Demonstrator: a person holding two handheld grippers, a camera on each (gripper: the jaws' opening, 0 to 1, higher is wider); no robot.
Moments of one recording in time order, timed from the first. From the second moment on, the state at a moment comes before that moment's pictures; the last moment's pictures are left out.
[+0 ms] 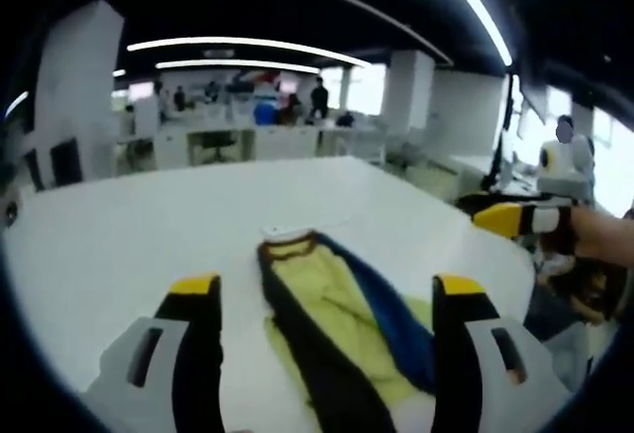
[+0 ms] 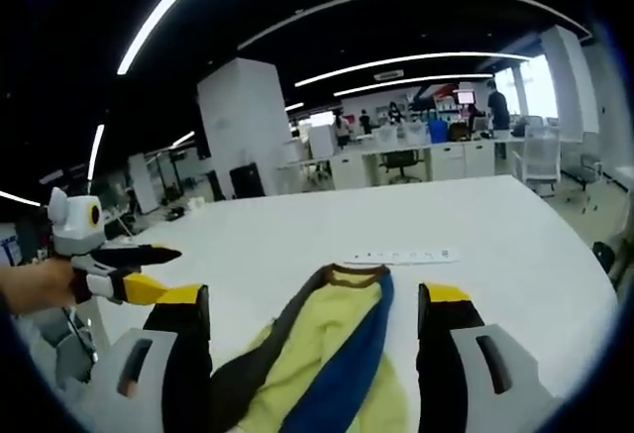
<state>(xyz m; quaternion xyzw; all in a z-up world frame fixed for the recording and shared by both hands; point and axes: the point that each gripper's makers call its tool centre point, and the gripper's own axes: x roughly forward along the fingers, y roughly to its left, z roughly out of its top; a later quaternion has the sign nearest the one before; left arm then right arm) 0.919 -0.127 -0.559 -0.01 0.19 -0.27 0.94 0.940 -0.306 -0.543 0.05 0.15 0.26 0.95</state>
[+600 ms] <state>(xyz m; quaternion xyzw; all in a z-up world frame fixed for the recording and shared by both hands) 0.914 -0.124 -0.570 -0.01 0.20 -0.27 0.94 0.945 -0.295 -0.551 0.09 0.15 0.27 0.95</state>
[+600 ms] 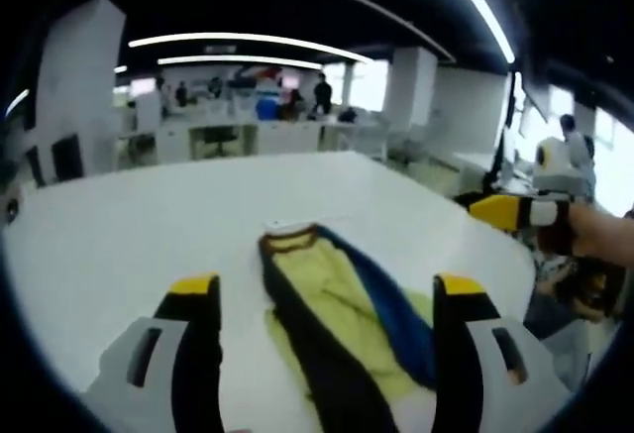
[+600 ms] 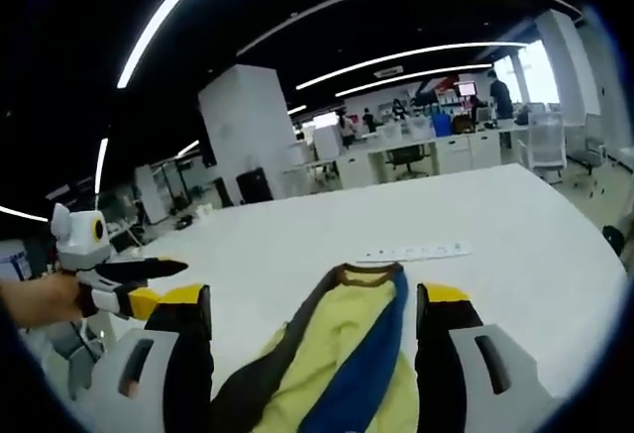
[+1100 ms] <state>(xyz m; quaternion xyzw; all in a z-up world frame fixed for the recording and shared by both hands) 0.911 -0.127 -0.579 -0.01 0.21 -0.27 0.94 0.938 -0.293 -0.576 0.05 0.18 0.28 0.94</state>
